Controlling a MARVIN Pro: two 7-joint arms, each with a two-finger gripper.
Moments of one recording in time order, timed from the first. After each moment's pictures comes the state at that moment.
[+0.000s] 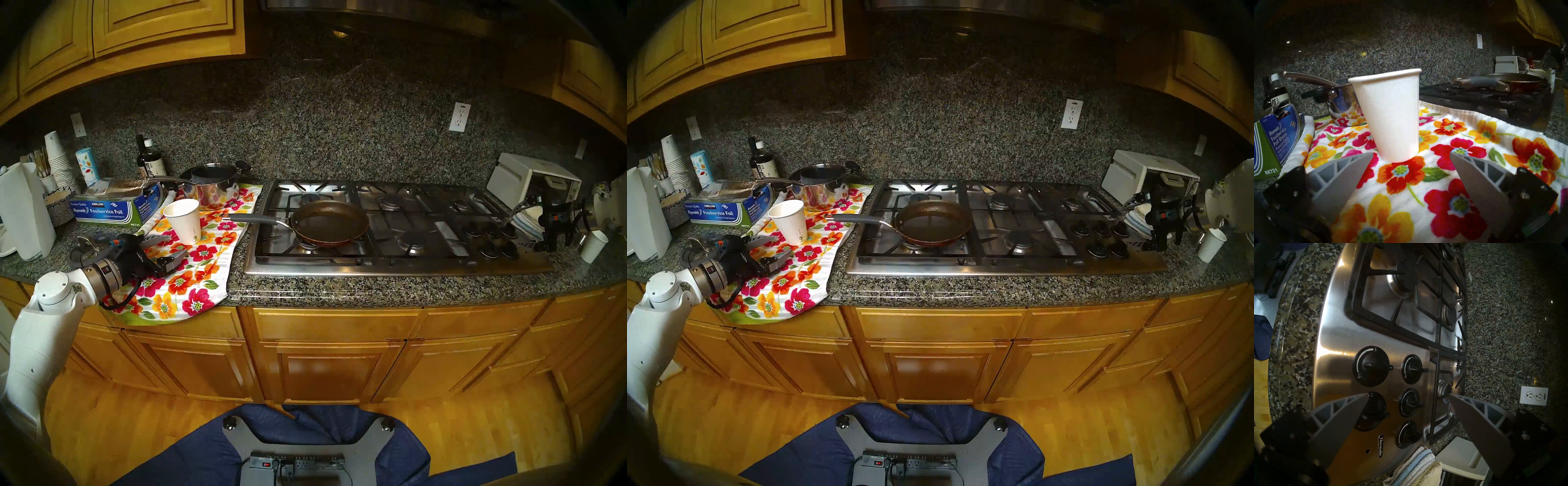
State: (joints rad) left arm 1.66 -0.72 -1.79 -1.40 -0.61 -0.03 -0.77; right arm 0.82 -0.85 -2.10 -1.09 0.89 -0.96 0.00
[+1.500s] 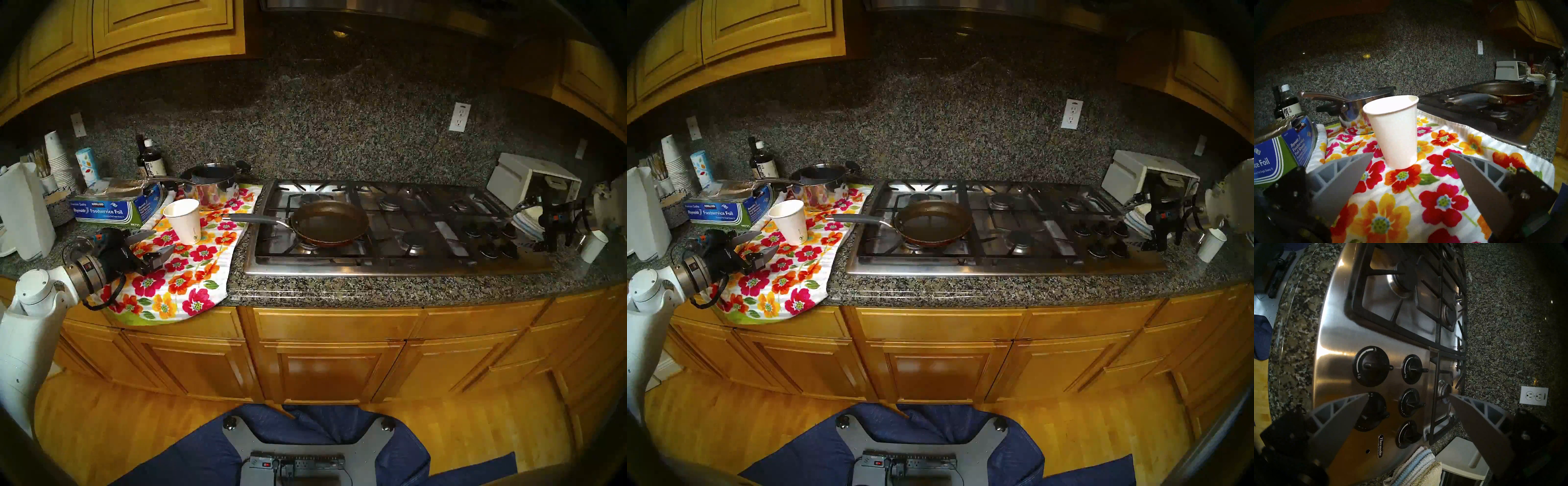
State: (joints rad) left arm 1.82 -0.72 -1.96 -1.55 -0.65 0.05 -0.76; right arm 0.82 -0.85 -2.10 -1.09 0.89 -0.96 0.00
